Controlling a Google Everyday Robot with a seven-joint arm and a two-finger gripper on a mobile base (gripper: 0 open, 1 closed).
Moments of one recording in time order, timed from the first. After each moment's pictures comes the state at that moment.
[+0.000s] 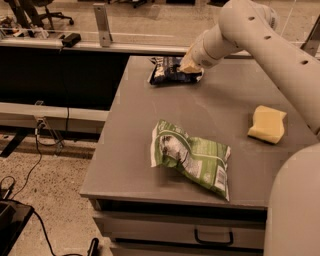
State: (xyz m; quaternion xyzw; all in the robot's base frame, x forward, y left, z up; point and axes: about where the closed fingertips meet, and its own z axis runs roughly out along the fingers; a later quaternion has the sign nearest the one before) arm 0.790 -0.105 0.881 -0.62 0.67 -0.06 0.39
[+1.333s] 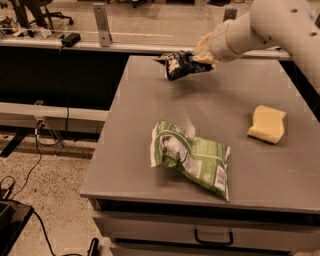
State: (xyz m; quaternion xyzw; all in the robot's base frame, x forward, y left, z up) arm 0.758 -0.131 0.932 -0.65 0.60 -0.10 0.45
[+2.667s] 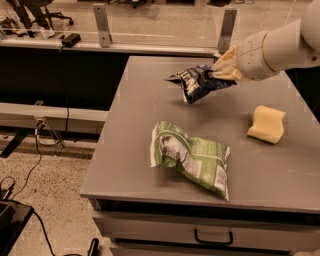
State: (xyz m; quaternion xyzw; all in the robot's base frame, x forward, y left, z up) arm 0.644 -0.168 0.944 -0.69 0.57 -0.10 0.43
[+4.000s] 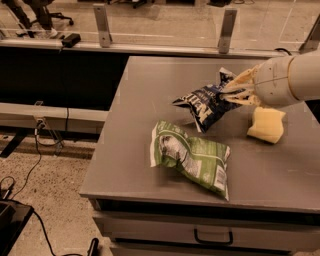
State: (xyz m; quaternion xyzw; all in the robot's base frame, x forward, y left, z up) arm 0.564 -0.186 0.931 -0.72 0.53 -0.12 0.43
